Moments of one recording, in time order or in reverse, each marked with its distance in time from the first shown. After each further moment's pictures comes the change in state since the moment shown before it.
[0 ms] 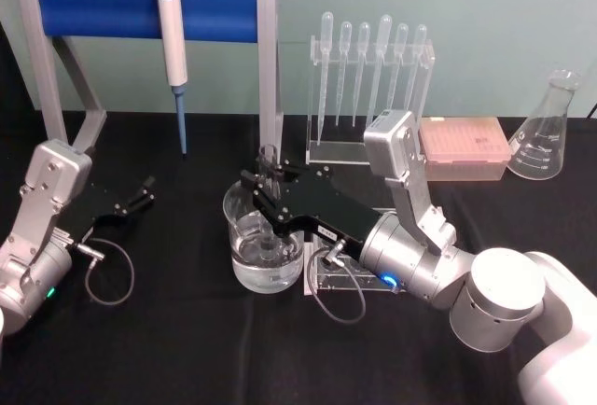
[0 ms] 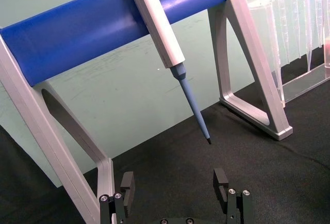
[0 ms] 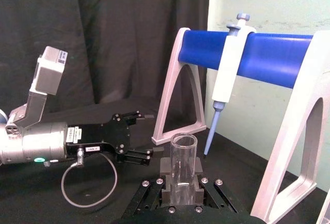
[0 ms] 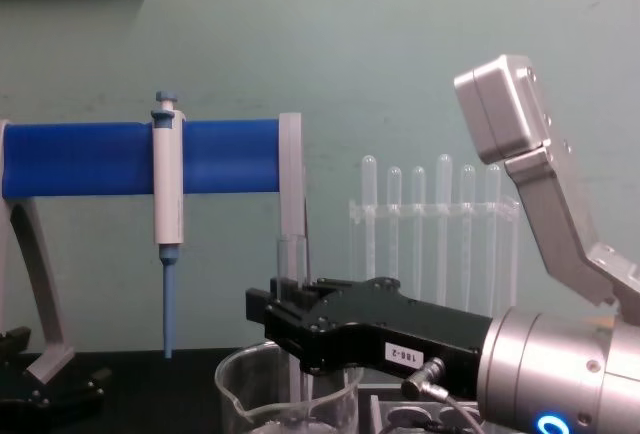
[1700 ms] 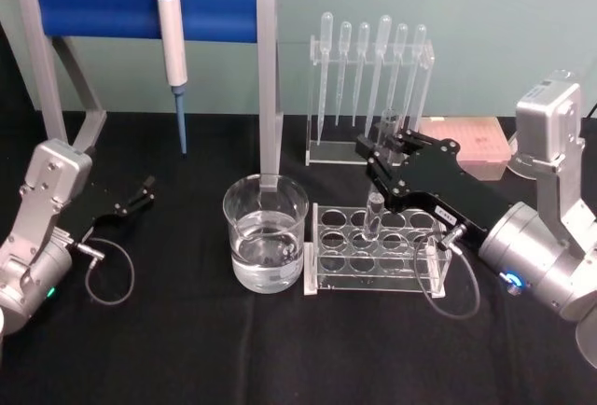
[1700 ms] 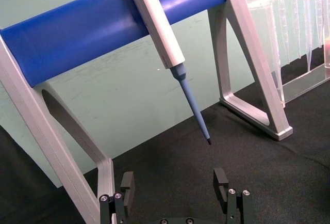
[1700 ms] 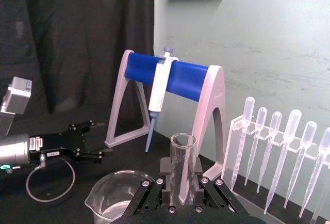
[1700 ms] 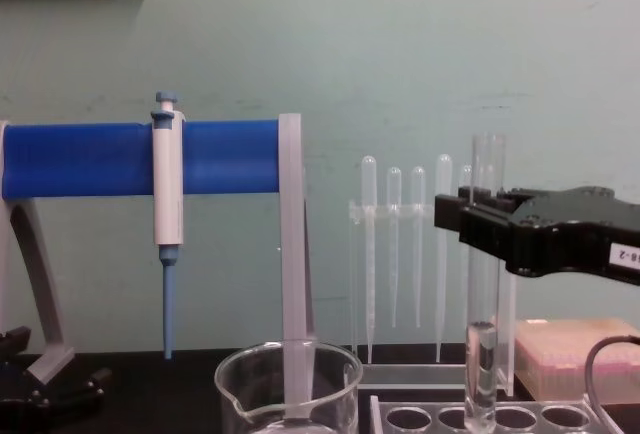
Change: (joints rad) left arm 0.000 0.000 0.000 0.000 0.000 0.000 0.000; right arm -0.224 0.201 0.216 -0.387 0.049 0.127 -0.122
